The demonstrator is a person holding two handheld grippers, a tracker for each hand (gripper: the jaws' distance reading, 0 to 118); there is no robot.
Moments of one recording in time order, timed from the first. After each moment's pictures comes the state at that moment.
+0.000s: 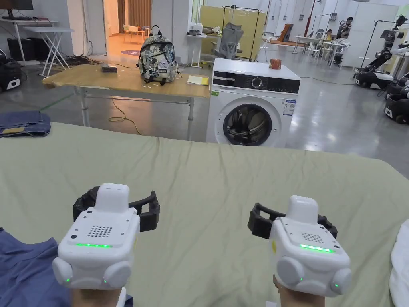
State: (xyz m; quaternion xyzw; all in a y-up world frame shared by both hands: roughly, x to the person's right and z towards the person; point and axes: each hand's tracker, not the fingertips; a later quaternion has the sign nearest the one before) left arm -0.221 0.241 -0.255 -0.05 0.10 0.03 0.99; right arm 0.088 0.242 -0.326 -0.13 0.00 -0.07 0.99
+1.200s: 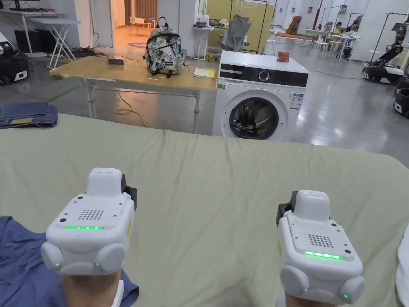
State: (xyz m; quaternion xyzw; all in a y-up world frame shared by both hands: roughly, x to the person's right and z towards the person) left arm -0.238 0.262 -0.252 -0.08 0.12 0.02 0.99; right arm 0.070 0.255 -0.297 -0.06 -0.01 0.02 1.00
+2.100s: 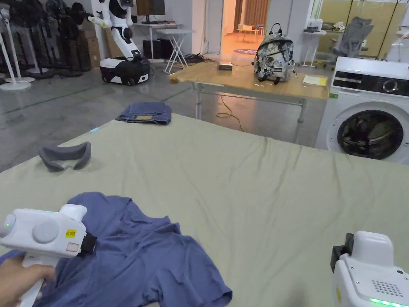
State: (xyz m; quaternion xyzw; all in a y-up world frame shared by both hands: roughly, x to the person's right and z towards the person) left arm -0.509 0.186 -0.163 -0.46 0.17 0.11 0.86; right arm -0.008 0.214 -0.300 -0.13 0.10 0.05 0.98
